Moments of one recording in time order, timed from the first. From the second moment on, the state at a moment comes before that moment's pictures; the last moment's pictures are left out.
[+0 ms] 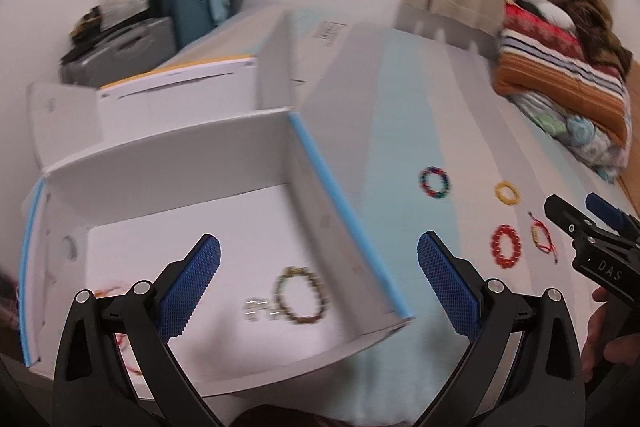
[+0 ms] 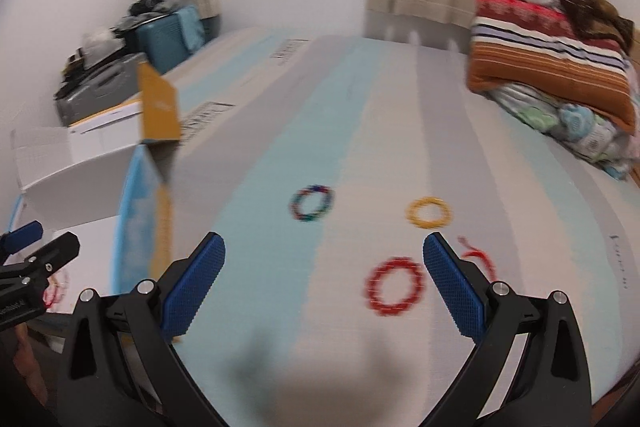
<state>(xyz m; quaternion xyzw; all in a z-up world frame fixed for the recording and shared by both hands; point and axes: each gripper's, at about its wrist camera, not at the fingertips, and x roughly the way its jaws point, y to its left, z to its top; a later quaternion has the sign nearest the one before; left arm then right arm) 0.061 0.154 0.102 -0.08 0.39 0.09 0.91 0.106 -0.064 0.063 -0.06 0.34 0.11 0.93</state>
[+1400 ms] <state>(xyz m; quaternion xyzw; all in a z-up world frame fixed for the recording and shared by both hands) 0.292 0.018 -0.061 -0.01 0.45 0.02 0.89 0.216 -0.239 -0.102 -0.01 0.42 0.01 0.91</state>
